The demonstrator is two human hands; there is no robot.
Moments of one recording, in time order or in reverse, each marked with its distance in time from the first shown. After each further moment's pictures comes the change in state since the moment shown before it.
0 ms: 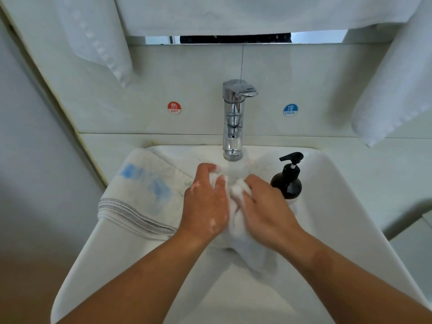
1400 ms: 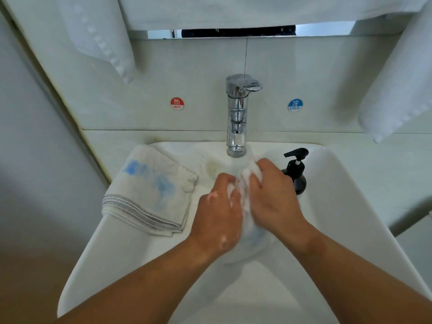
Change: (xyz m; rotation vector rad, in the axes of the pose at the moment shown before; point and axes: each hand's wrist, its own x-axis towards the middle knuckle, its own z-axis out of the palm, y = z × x) left_hand -0.021 0.001 0.005 0.094 -0.104 0.100; right_hand 0.015 0.001 0.001 0.022 0.183 0.038
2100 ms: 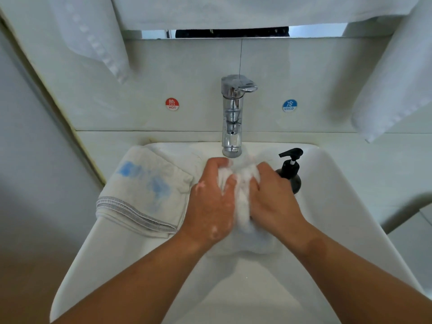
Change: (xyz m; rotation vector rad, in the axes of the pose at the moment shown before) left_hand 0.011 0.004 -0.005 -0.145 0.082 0.048; right_hand -0.004 0.005 -0.005 -0.109 -0.062 0.040
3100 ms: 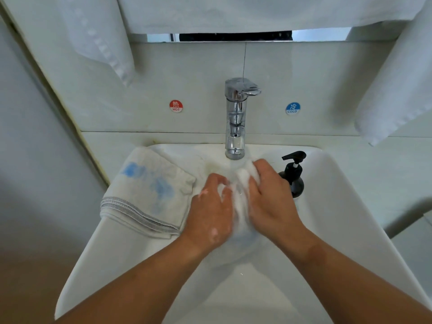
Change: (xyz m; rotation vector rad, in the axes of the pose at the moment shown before) left_hand -0.002 -0.010 -0.002 0.096 -0.083 -0.125; right_hand -0.003 -0.007 0.005 0.191 0.079 -0.127
